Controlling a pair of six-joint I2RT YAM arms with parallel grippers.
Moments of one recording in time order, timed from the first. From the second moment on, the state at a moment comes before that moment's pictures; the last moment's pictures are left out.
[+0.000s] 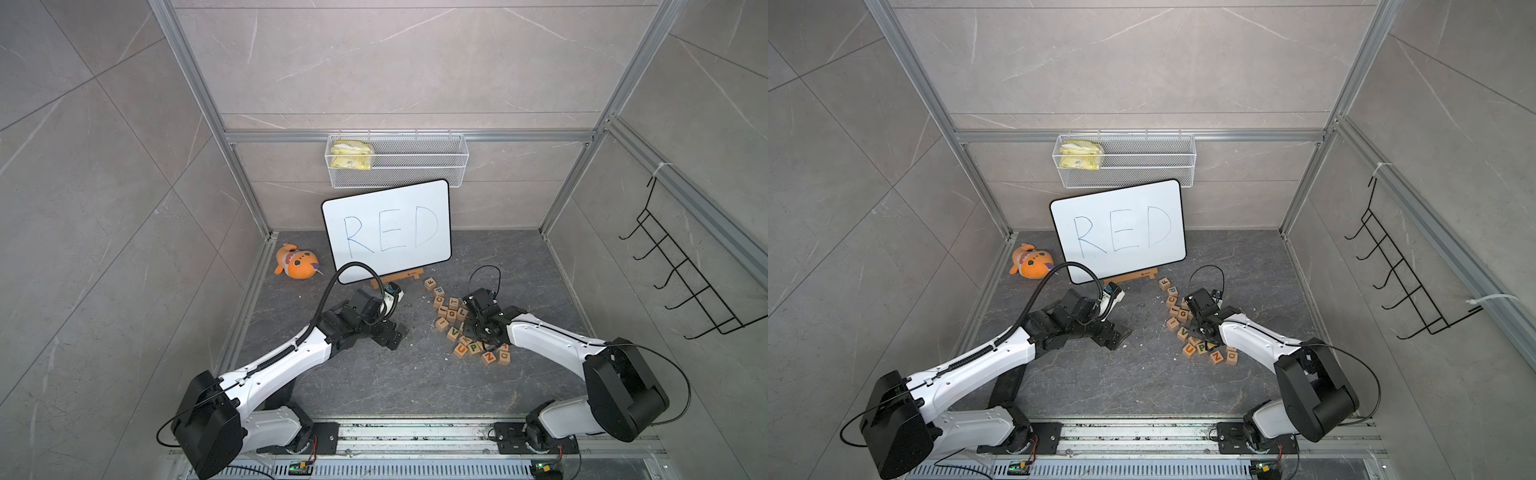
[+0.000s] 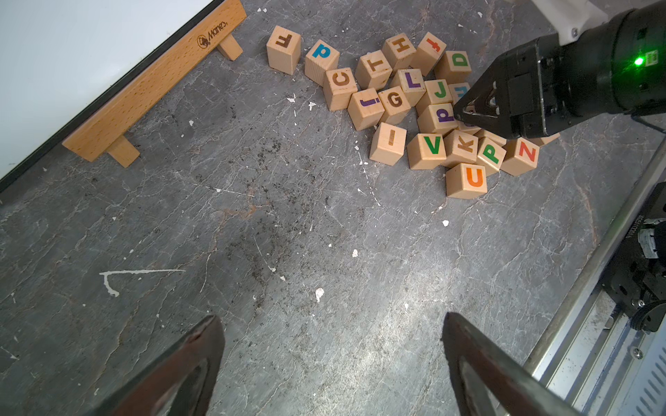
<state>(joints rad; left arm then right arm) -0.76 1.24 0.89 -0.47 0.11 -0.10 0.49 1.45 0.78 -0.52 0.23 0.75</state>
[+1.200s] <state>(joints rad) -0.76 1.24 0.90 -0.48 0.08 -0.10 0.49 1.51 0.77 -0.53 0.24 0.72</state>
